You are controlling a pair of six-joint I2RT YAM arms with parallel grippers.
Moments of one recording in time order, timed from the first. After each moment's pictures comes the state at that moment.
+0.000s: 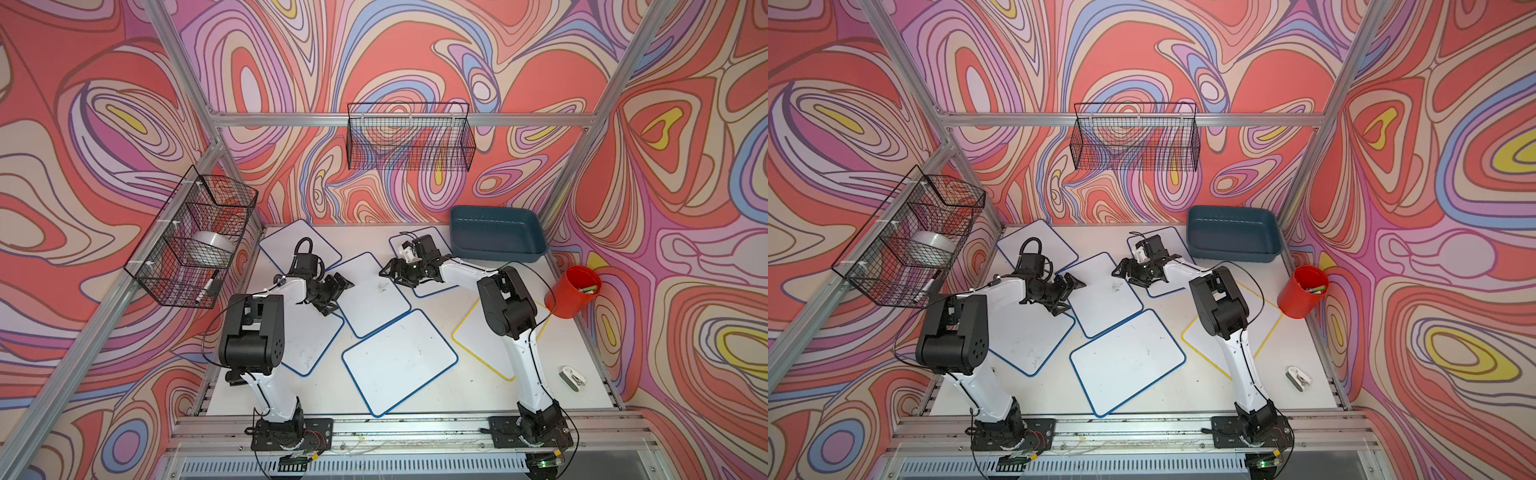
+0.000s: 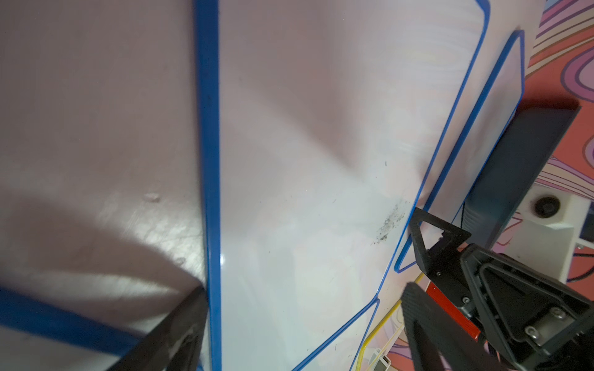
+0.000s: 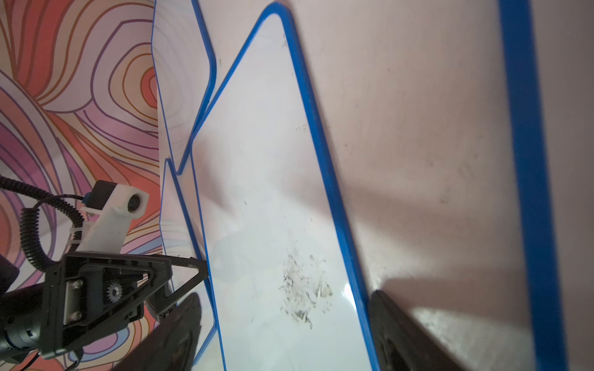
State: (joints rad) left arm -0.04 1.79 1.04 -0.35 0.53 -0.90; right arm 0.48 2.33 1.69 -0.18 -0.64 0.68
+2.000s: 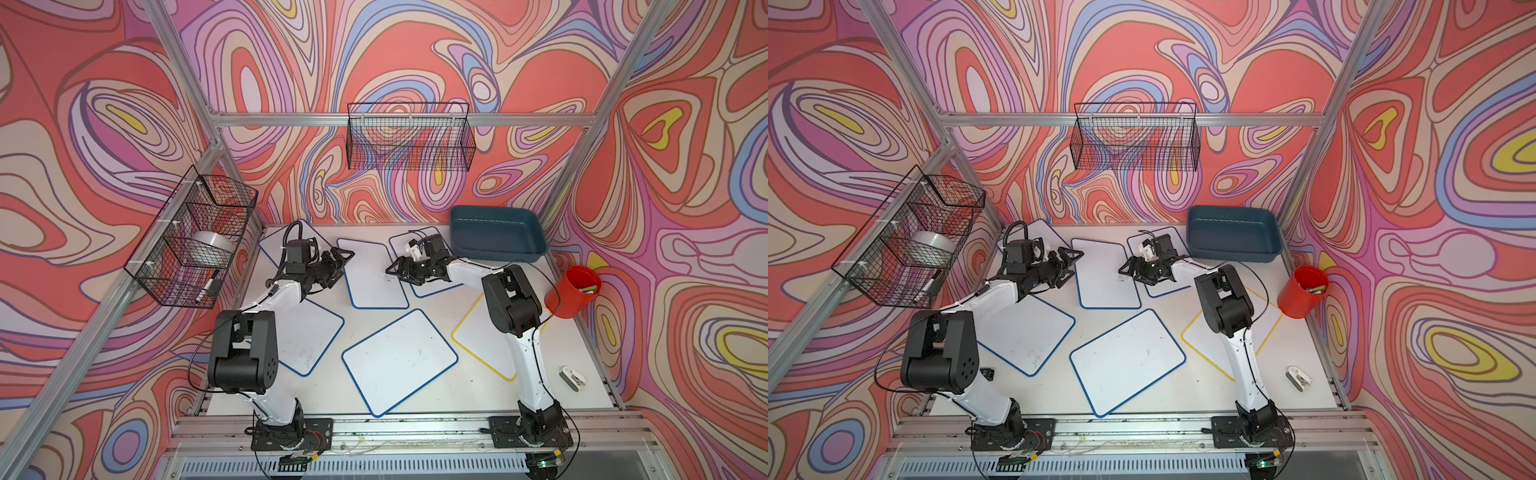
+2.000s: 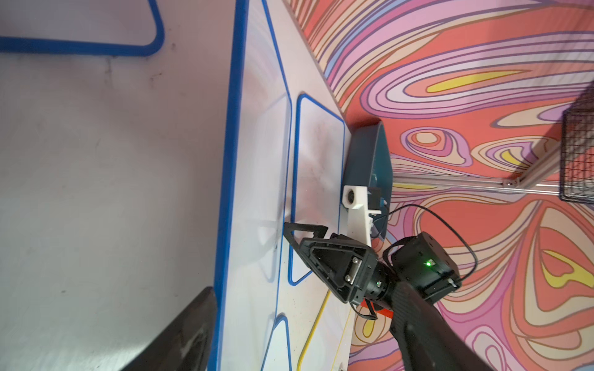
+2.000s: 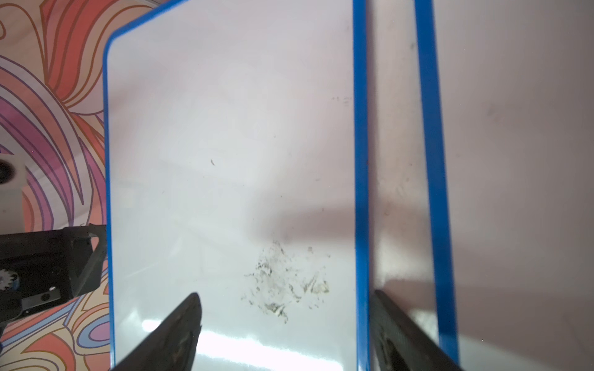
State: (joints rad) left arm -0.04 1.66 1.01 0.05 0.64 -1.00; right arm 0.42 2.33 1.65 -0.12 -0.71 0.64
